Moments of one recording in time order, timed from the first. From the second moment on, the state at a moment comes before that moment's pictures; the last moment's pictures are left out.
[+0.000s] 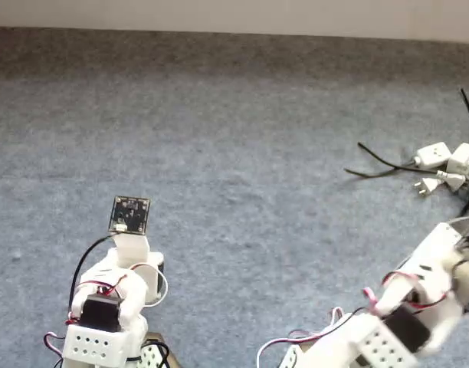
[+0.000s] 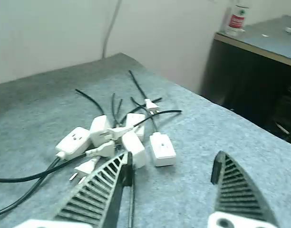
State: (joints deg) left arm 3.6 -103.9 96.3 71.3 5.7; right arm 47.4 -82.5 73.7 30.2 9.5
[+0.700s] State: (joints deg) left arm 4.2 -103.9 96.3 67.6 5.7; right arm 47.1 62.5 -73.7 75.7 18.6
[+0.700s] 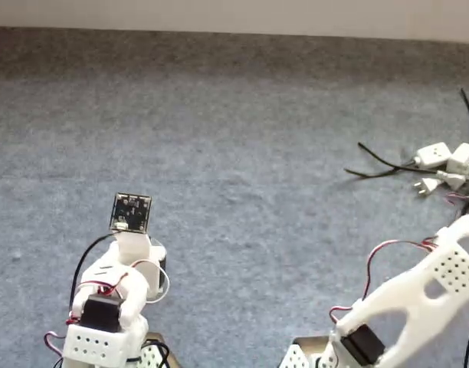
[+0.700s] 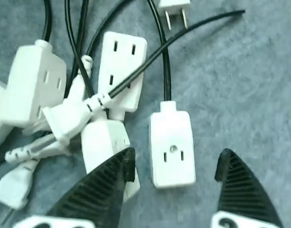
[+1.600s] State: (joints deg) left arm 4.2 -103.9 96.3 67.6 5.7; right arm 51.1 75.2 -79.3 72.4 27.4
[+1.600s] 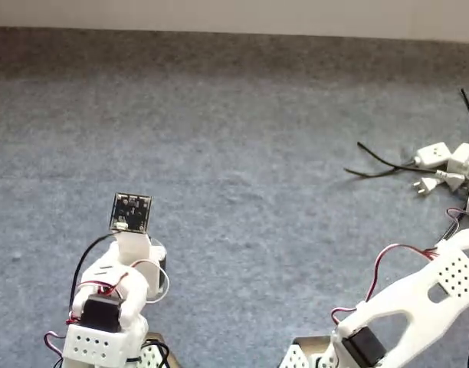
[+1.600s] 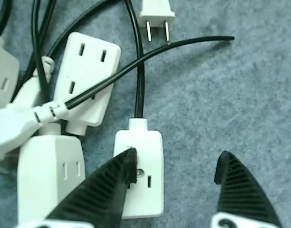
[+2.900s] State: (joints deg) left arm 3.1 -103.9 96.3 67.2 5.6; right arm 32.0 55.6 -94.0 98.6 21.6
